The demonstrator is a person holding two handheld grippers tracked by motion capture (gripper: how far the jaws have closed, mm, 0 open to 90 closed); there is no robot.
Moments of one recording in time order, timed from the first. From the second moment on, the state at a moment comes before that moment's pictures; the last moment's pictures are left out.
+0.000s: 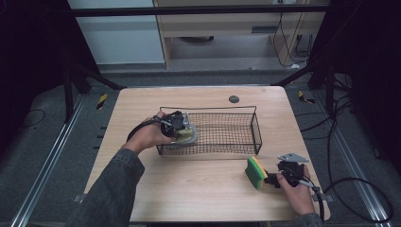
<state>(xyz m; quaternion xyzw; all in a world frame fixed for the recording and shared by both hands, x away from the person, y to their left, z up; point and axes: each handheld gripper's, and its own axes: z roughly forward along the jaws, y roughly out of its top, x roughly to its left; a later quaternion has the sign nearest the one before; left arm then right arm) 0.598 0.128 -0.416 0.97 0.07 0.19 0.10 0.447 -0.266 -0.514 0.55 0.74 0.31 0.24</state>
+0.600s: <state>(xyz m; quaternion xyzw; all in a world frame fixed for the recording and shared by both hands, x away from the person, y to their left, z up) 0.601 0.126 -0.422 0.98 0.08 0.18 0.10 0.447 -0.266 -0.514 0.55 0.74 0.31 0.24</state>
